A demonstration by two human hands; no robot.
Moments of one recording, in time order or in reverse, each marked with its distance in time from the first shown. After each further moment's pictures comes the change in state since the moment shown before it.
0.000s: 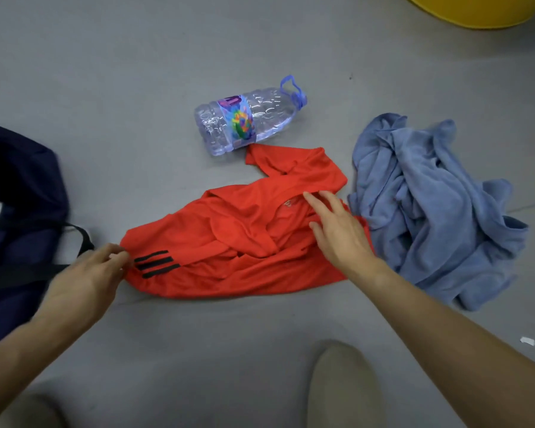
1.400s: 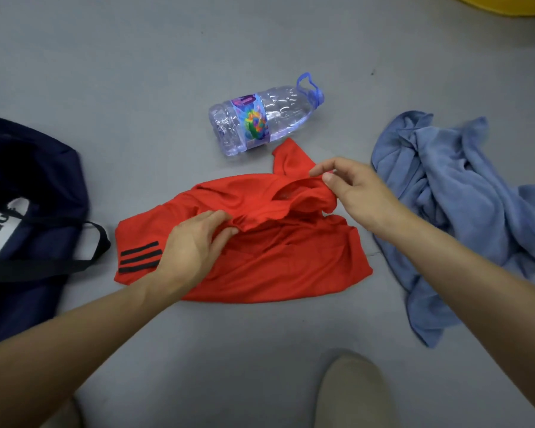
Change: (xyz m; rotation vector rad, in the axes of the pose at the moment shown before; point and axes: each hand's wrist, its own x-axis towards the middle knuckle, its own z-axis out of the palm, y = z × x) left_hand 0.084 0.136 -0.012 -0.356 0.141 0.010; right_hand 0.044 -0.028 -0.072 0.760 -0.059 -0.038
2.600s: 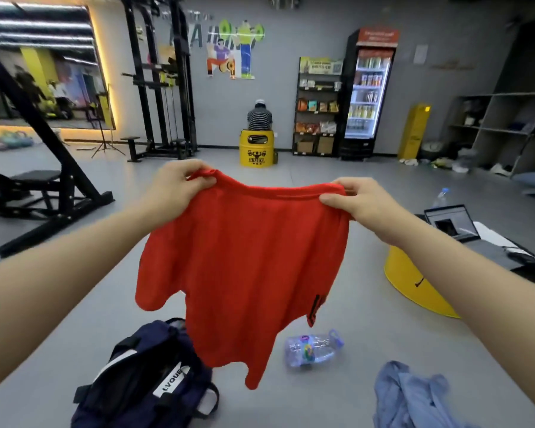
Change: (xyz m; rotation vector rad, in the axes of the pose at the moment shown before) left_hand -0.149 0.197 -0.671 -0.231 0.671 0.134; right_hand -0.200 -0.601 -0.130 -0.090 0.033 -0.557
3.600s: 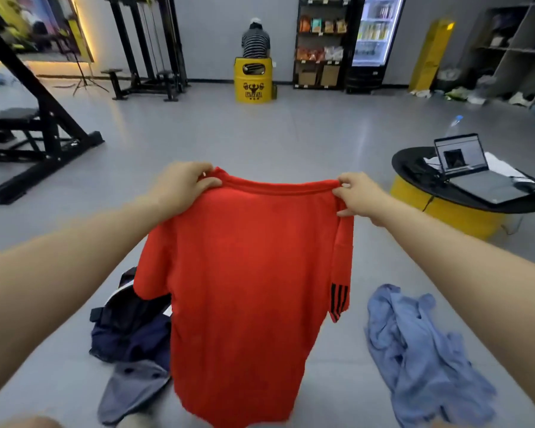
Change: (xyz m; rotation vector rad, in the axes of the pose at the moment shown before) left_hand -0.060 -0.099 0.085 0.402 -0.224 0.028; right_hand -0.033 0.120 0.058 -0.234 0.014 0.415
